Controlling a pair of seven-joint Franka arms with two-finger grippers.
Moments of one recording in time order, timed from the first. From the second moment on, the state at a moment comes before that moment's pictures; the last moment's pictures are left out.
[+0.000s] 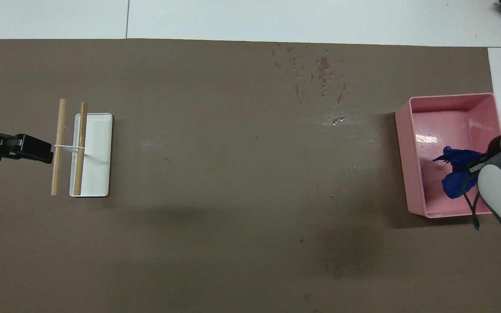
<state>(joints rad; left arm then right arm) -0.01 -0.04 -0.08 -1.63 0.00 1.52 0.03 -0.33 0.04 0.14 -2.00 -0.20 2.00 -0.58</state>
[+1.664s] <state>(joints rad) -0.01 -0.04 -0.08 -1.63 0.00 1.52 0.03 -0.36 0.01 0.16 -1.95 -0.20 1.88 -0.60</state>
